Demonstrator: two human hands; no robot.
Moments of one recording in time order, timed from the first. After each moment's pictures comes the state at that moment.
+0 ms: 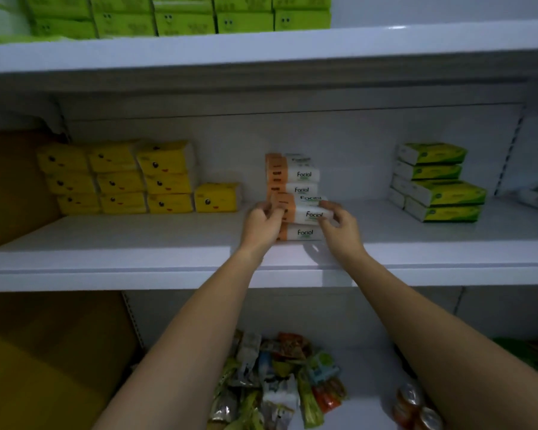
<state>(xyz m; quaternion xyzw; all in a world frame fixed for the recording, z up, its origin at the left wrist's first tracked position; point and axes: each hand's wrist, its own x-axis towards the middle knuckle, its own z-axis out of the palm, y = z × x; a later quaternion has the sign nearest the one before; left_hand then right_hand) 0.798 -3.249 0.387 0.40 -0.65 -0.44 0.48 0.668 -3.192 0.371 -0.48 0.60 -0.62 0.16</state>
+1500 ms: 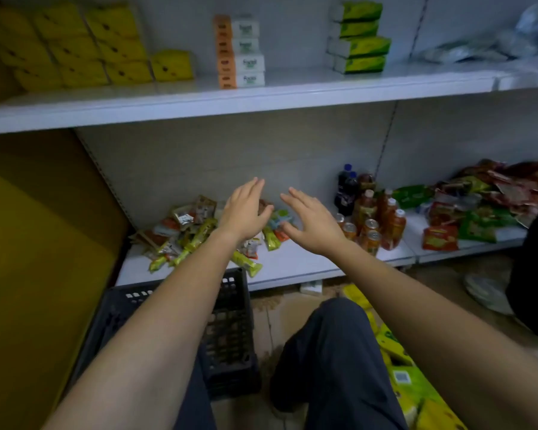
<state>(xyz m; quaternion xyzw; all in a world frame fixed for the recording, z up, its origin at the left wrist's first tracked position) 0.891 -2.969 0.236 0.40 -0.89 -0.12 0.17 0.757 -2.876 0.220 -0.66 0.72 -0.23 0.05</state>
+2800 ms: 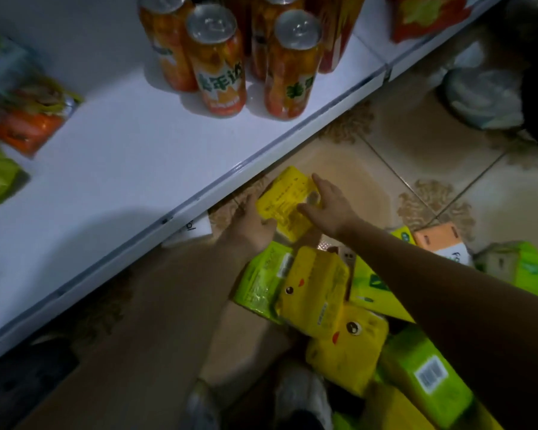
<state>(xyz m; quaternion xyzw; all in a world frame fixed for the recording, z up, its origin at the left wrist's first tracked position) 0.560 -3.017 -0.309 0.38 -0.74 -0.51 -0.23 0.460 -2.897 -0.285 -0.18 0.90 -0.19 0.35</state>
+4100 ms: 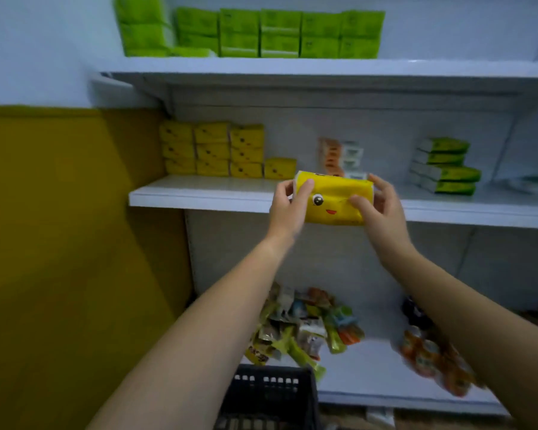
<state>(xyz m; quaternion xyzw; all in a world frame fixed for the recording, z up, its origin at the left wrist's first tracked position) 0.994 -3.025 0.397 0.31 -0.57 -0.49 0.58 0.869 -2.965 0.388 -0.49 0.53 -0.68 0.13</state>
